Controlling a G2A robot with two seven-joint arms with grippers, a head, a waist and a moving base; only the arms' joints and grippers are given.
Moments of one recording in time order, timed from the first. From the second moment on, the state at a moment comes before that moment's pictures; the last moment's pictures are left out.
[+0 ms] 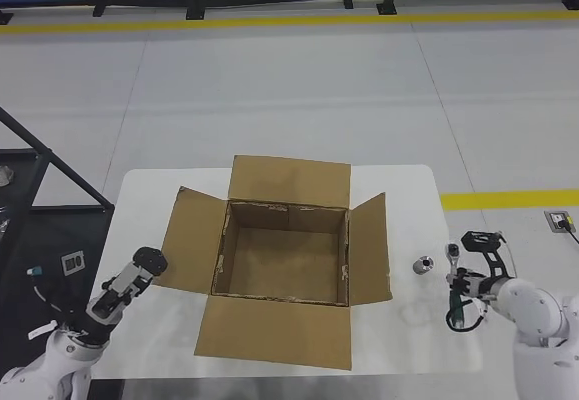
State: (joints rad) left arm 1.45 -1.13 -1.79 -1.76 -0.34 -0.62 -0.68; right arm -1.04 -1.31 1.82 -1.51 -1.13 -0.23 1.18
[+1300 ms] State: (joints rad) left arm 1.47 -1.12 -1.81 -1.74 -0.35 -0.63 -0.65; right arm -0.97 -1.27 1.64 -1.31 -1.16 -0.11 1.01
